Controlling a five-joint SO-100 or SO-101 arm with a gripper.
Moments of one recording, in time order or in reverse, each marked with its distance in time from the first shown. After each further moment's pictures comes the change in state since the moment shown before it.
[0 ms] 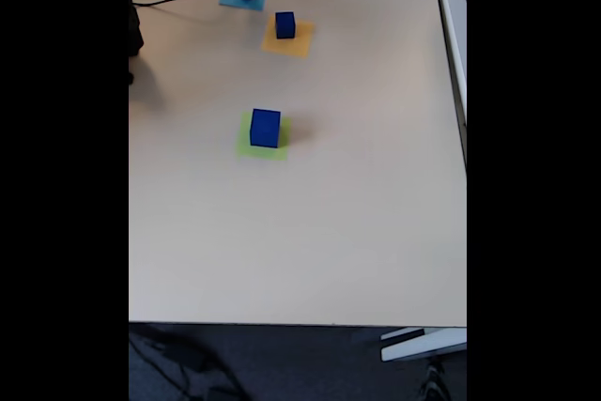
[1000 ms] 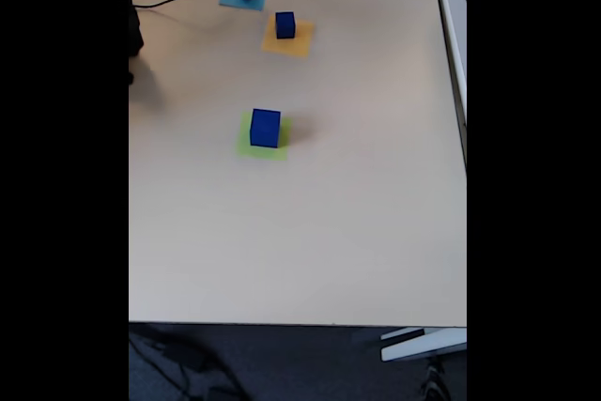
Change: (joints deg) arm 2.3 0.0 -11.2 9.9 -6.1
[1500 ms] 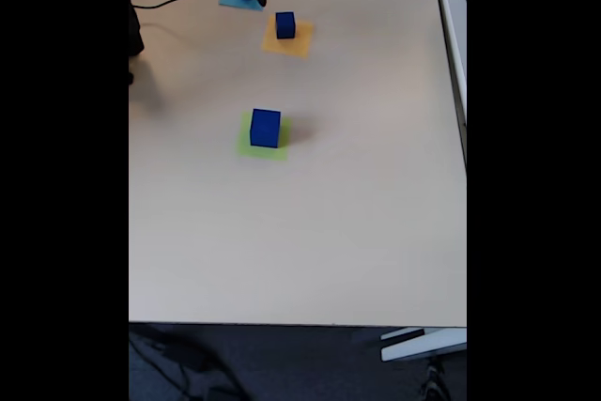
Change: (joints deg) arm 9.8 0.1 -5.1 3.1 -11.9
